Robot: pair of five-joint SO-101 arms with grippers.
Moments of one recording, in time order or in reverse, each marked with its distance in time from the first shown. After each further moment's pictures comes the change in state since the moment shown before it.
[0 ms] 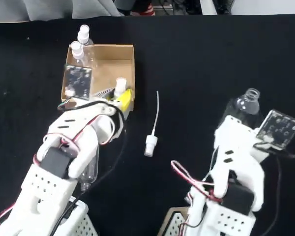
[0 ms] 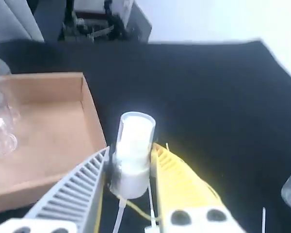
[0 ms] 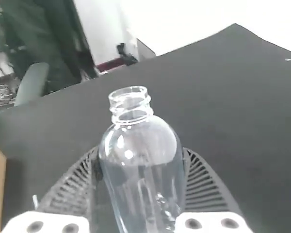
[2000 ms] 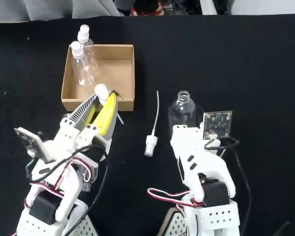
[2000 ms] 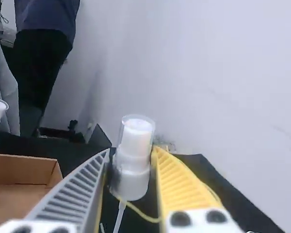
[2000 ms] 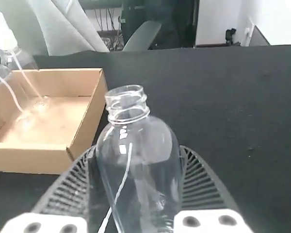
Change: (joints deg) left arm -0.6 -43.6 28.2 -15.6 7.6; right arm -28.7 -8.1 18.5 -10.1 3.2
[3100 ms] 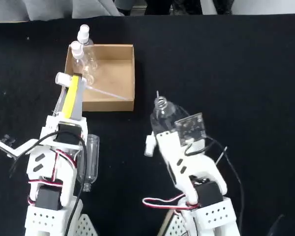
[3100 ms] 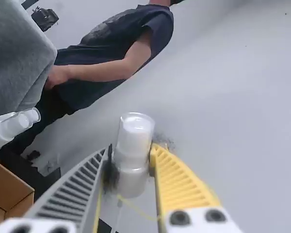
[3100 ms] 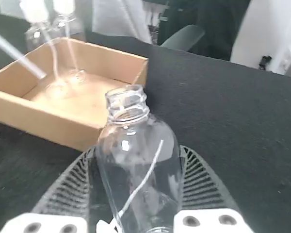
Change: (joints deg) left arm -15.8 0.0 12.6 -23.6 31.3; right arm -9.6 0.0 4.7 -5.0 11.3
